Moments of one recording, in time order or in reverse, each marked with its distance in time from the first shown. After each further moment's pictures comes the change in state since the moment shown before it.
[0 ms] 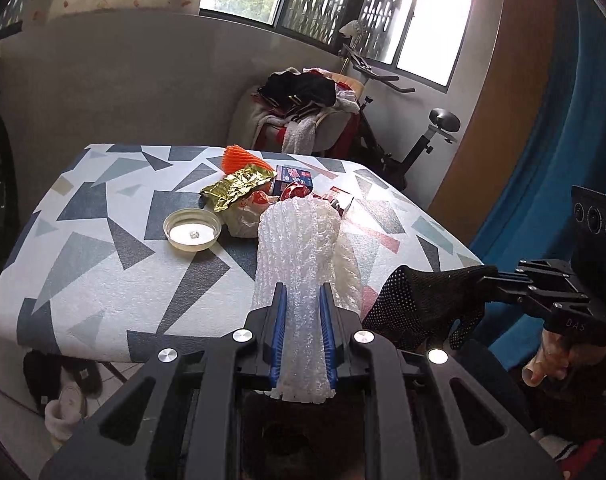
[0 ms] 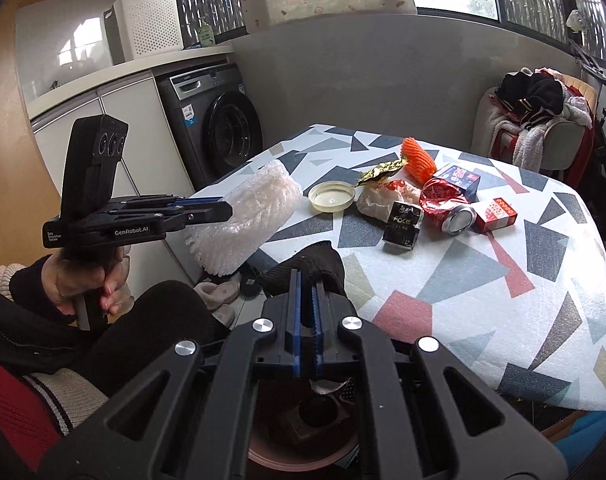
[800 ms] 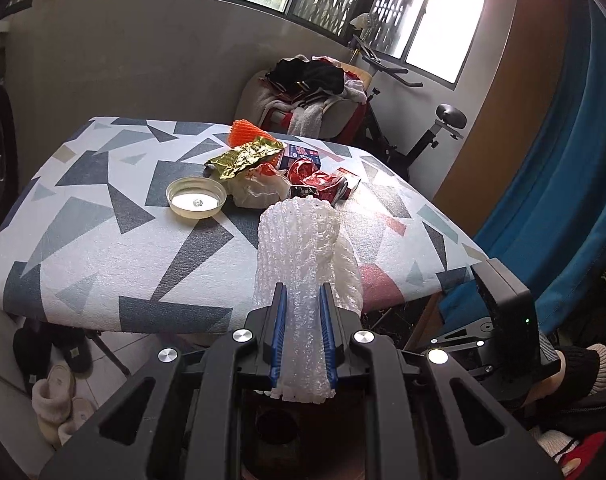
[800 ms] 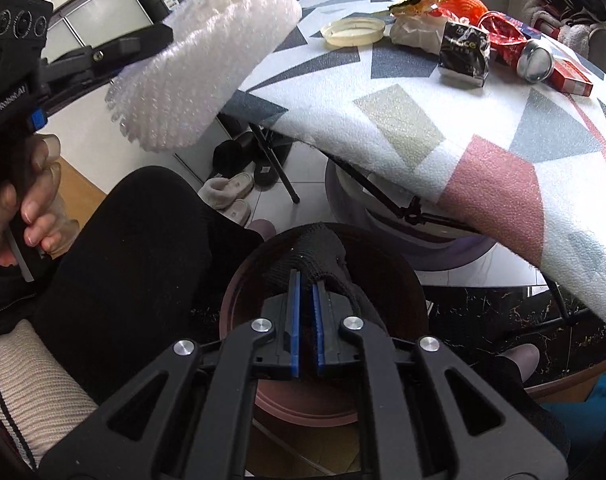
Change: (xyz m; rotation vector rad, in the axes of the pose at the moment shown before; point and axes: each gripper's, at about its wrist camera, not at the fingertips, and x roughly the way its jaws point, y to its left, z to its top) left arm 0.016 0.015 -0.028 -0.047 0.037 -0.007; right arm 0.133 -0.007 -0.076 0.068 0.431 0.077
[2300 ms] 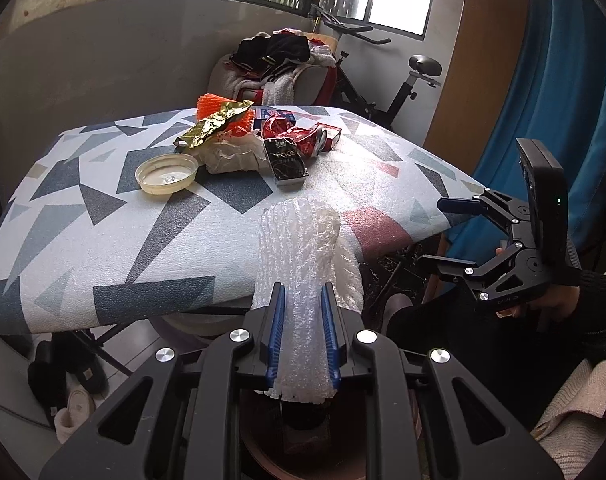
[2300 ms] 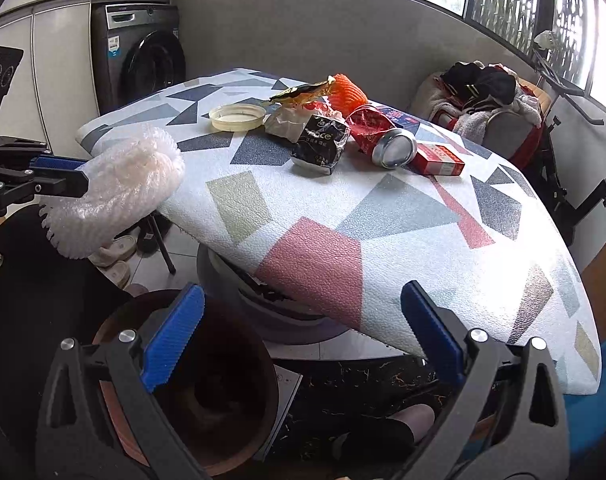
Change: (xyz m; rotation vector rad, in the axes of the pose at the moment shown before) left arm 0.035 -0.017 -0.038 0.206 0.079 -0.008; right arm -0.045 -0.038 -0.014 -0.074 -0.355 -0.439
